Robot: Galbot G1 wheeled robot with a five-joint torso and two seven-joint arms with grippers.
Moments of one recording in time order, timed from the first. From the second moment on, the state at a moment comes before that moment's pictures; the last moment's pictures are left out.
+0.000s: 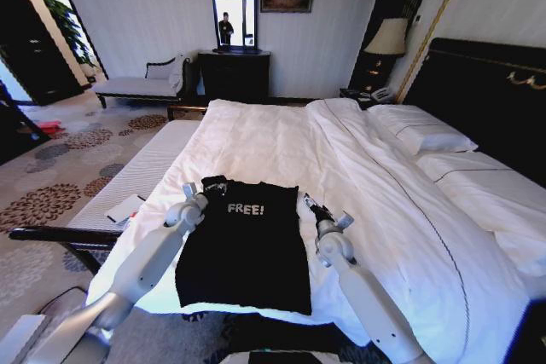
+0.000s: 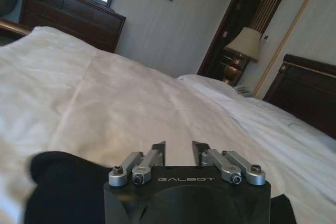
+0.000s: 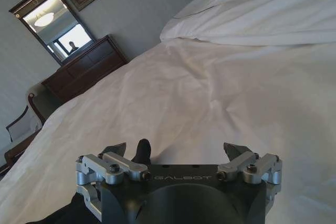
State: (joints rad) left arm 0.70 -0.99 -0.13 -1.49 -1.02 0.29 0.06; right arm -0.99 1.22 0.21 1.70 1.02 -0.05 0.55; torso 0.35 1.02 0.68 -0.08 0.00
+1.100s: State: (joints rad) left arm 0.47 -1.16 -0.20 -0.98 -0.99 0.32 0.02; right arm -0.99 1.23 0.21 1.68 1.02 -0.05 0.55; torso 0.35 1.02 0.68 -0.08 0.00
